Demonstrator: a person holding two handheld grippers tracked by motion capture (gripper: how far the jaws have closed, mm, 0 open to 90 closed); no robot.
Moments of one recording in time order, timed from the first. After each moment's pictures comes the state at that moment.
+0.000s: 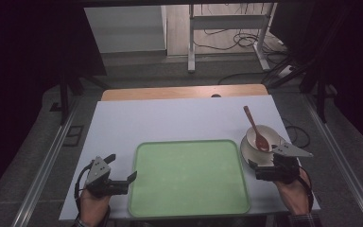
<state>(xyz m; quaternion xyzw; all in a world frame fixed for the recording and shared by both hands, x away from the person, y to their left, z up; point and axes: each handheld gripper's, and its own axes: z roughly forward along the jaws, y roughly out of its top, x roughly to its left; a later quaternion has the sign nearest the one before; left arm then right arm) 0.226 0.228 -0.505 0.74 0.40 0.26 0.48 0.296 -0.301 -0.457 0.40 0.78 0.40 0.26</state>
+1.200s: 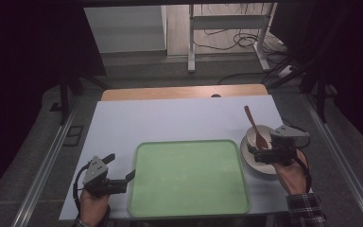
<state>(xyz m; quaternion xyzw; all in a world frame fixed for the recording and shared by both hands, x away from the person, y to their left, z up) 0.225 0.232 -0.505 0.73 0.41 0.25 0.49 0.342 -0.299 -0.442 0.40 0.78 0.40 0.25</state>
